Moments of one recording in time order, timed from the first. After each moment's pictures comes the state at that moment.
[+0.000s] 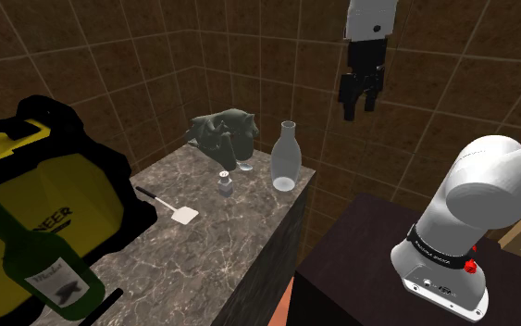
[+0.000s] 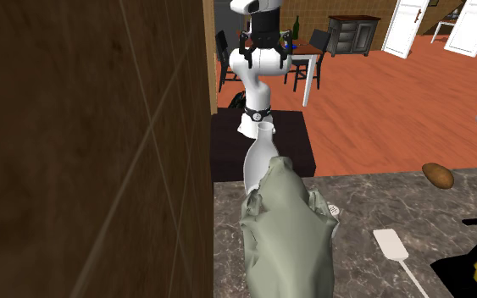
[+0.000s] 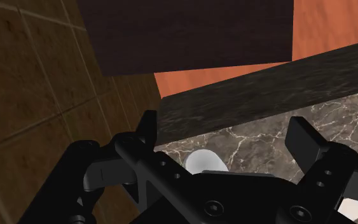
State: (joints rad) arm -0.01 -0.78 0.02 -2.44 0.08 1.48 0.10
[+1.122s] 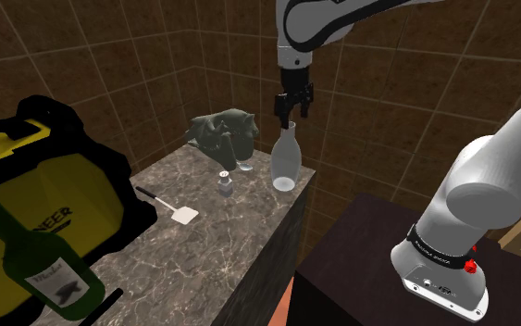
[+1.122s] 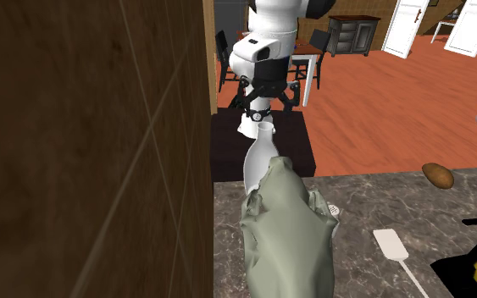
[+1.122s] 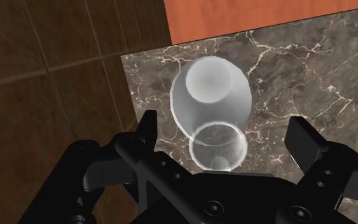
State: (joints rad) arm -0.01 -0.27 0.08 -2.24 0.00 1.89 0.09
